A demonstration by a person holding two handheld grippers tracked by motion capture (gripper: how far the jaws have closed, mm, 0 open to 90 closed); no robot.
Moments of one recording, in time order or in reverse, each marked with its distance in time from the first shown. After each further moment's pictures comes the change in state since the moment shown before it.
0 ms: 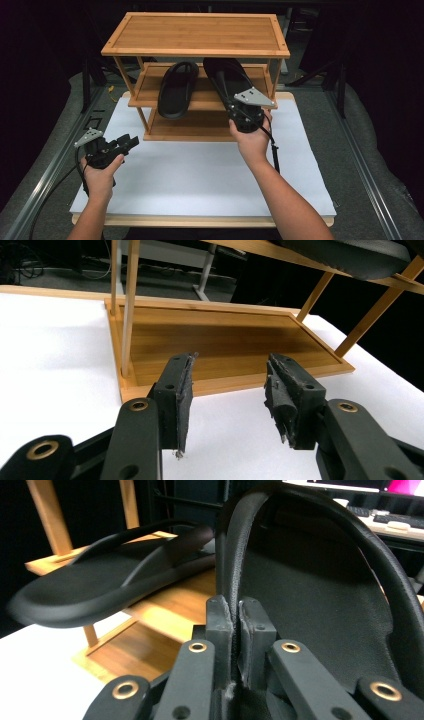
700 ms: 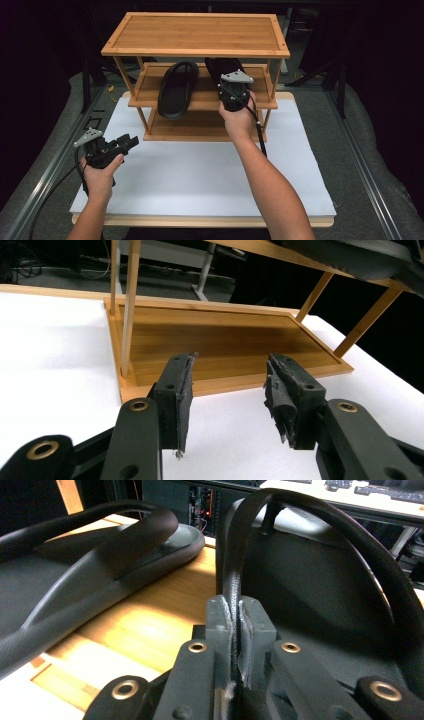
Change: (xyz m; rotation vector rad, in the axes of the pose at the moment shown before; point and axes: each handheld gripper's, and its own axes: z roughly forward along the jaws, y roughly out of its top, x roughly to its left) left arm 0.002 0.000 0.000 -0.002 -0.004 -0.004; right arm -0.006 0.015 0.073 0.104 -0.101 0.023
